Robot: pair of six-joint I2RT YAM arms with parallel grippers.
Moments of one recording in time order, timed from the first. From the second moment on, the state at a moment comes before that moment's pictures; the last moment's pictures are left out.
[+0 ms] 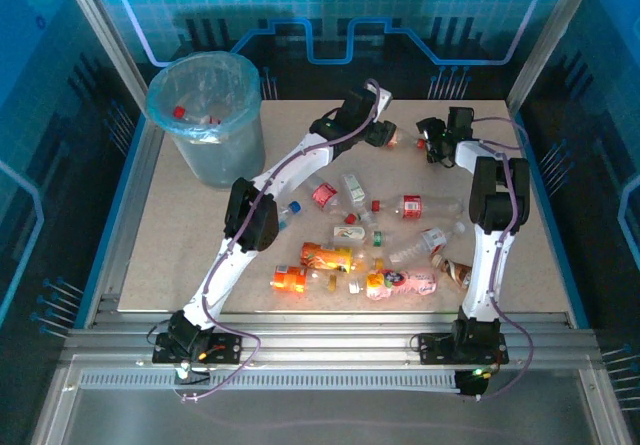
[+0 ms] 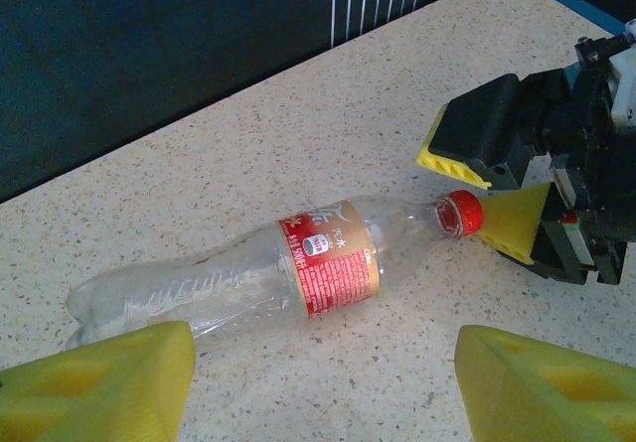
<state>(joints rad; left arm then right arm) -0.60 2.54 2.49 -0.49 -0.04 -0.07 -0.08 2.29 1.62 -0.06 -0.31 1.16</state>
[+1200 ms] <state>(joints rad) -0.59 2.54 2.40 -0.49 -0.05 -0.07 -0.04 2.38 1.64 0.12 -0.31 1.37</state>
